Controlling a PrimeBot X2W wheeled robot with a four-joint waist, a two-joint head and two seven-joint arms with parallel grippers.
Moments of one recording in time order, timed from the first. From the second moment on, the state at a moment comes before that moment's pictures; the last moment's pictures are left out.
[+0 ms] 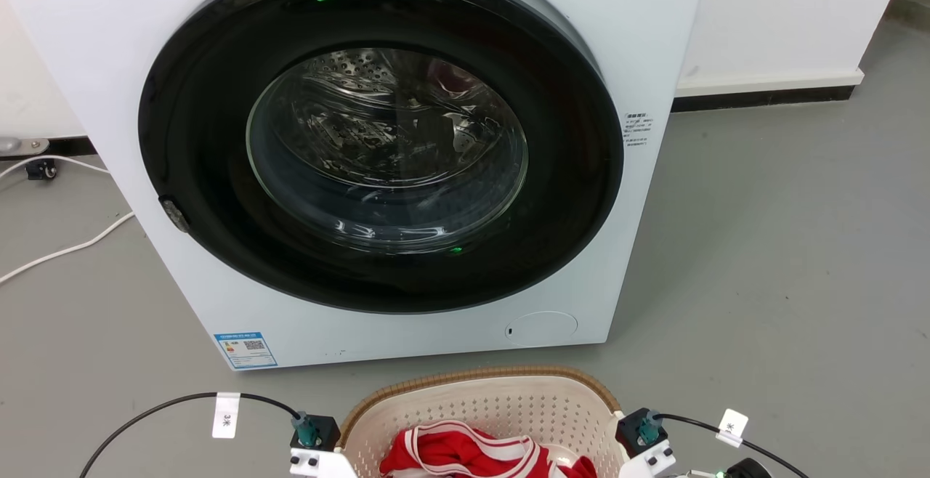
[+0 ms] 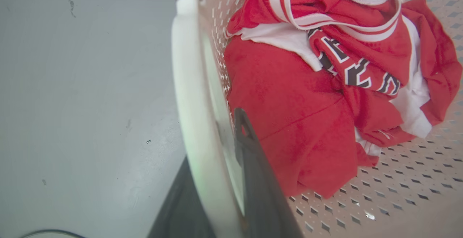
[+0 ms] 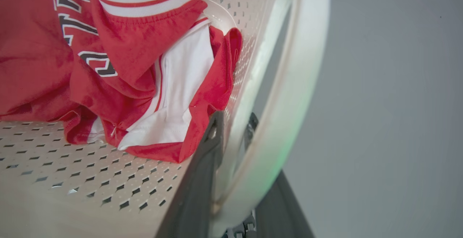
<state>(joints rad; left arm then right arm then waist) -0.44 0.17 -0.83 1.19 -0.82 -0.12 0.21 -0.46 -0.06 0.90 1.25 0.53 0.13 0.16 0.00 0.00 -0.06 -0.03</state>
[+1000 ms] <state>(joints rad) -0.44 0.19 -0.96 1.17 -0.96 -0.12 0.26 -0.47 -0.07 1.06 1.25 0.71 0.13 0.21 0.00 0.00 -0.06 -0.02</state>
